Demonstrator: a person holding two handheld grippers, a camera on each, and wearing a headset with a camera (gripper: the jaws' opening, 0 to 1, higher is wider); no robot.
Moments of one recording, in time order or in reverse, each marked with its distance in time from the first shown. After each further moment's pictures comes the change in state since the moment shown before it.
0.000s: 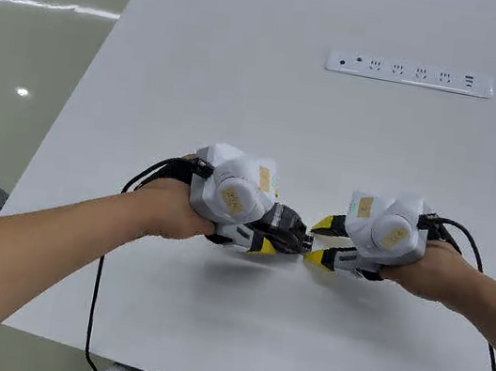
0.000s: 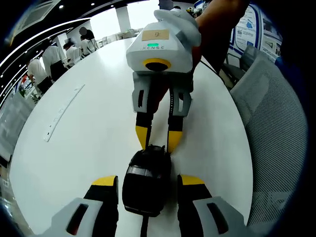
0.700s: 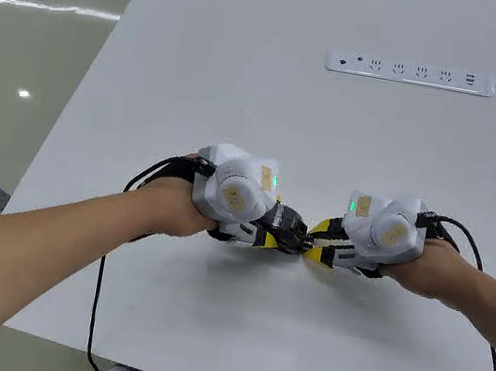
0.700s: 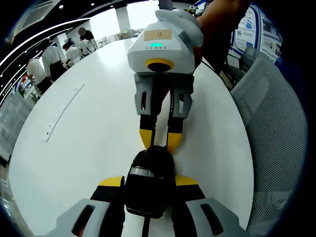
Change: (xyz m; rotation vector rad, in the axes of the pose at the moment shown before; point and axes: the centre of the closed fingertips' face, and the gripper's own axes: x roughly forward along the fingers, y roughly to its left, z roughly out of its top) left arm 0.003 0.003 -0.001 -0.006 -0.003 -0.007; right arm 0.004 0.001 0.003 0.001 -0.012 0.016
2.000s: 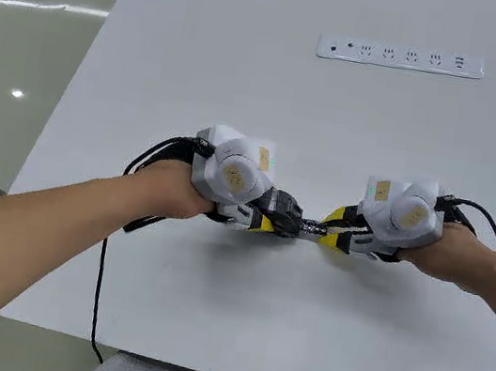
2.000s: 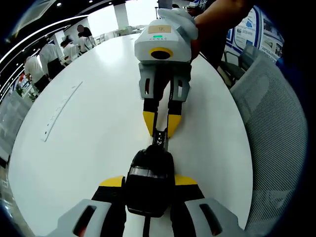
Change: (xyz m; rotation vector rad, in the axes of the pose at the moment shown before) left arm 0.002 0.001 -0.002 0.007 0.034 -0.015; right arm -0.027 0.002 -0.020 0.028 0.000 -0.012
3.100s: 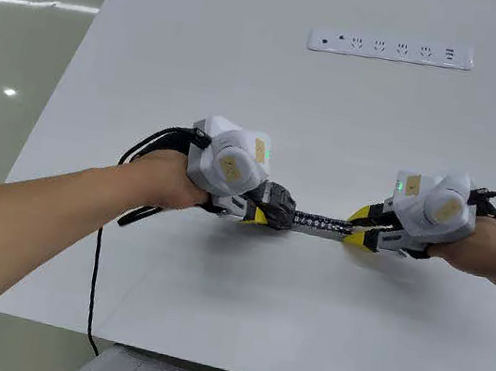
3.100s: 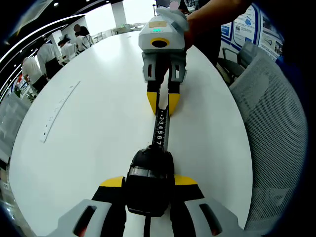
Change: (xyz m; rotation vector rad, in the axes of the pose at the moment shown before) left arm 0.001 -0.001 0.000 0.015 0.023 -0.007; right arm -0.037 0.000 -0.033 0.029 0.027 0.013
